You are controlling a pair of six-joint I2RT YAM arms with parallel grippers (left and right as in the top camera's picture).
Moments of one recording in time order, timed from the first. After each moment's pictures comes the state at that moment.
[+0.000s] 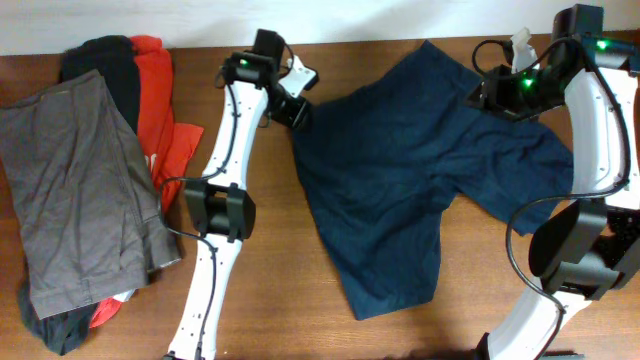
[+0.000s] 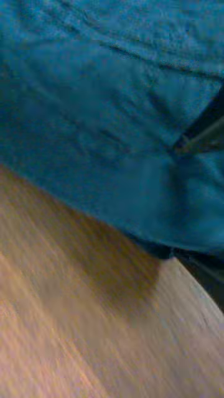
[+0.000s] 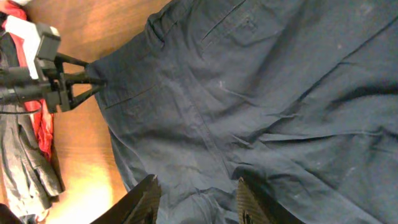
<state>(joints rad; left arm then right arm) -0.26 2.98 3.12 -1.44 0.36 0.32 -0.23 2.03 2.03 -1.28 -0.54 -0.01</state>
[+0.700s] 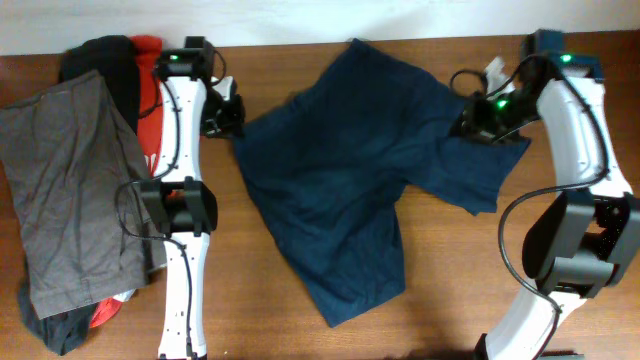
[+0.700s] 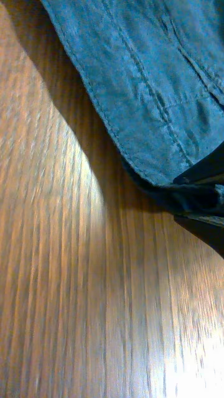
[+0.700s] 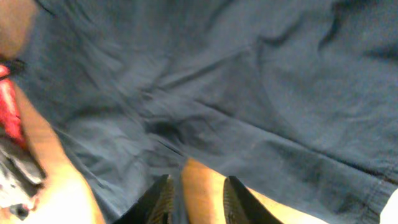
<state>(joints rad) -0.03 2.98 3.12 -1.69 0.32 -0.13 -0.16 2.03 1.83 -1.24 -0.45 0.05</state>
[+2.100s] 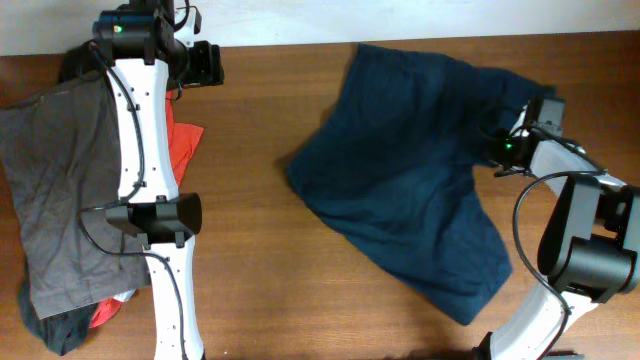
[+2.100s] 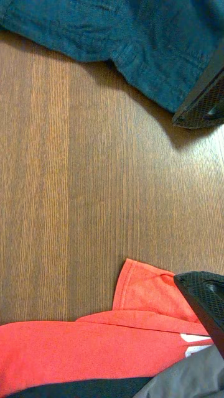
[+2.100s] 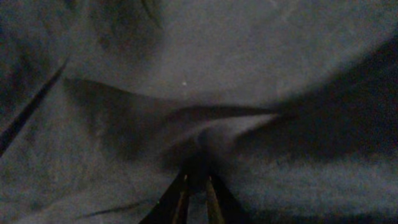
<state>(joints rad) -0.02 2.59 3.12 -1.66 0.14 -0.07 -0.32 2.03 1.25 -0.29 -0.08 0.23</state>
